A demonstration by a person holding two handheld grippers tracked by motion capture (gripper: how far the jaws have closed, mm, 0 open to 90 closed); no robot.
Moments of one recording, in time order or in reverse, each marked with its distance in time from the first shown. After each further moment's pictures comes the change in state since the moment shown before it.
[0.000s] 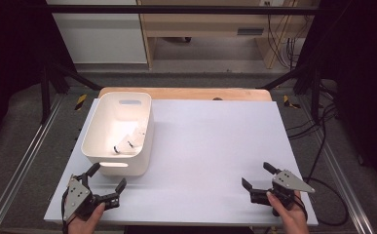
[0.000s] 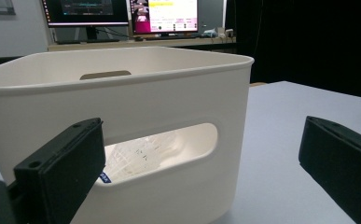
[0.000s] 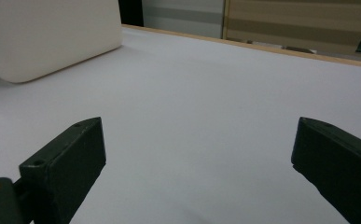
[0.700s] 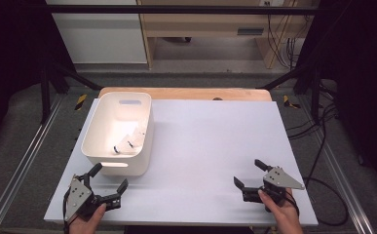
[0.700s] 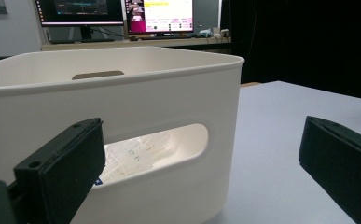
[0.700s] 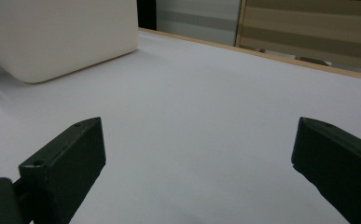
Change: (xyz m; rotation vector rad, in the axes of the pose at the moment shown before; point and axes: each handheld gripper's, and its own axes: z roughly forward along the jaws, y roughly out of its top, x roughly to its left) left arm -0.004 0.000 0.001 -0.001 -0.020 -0.003; right arm 0.011 0.004 0.018 -0.019 0.048 -0.052
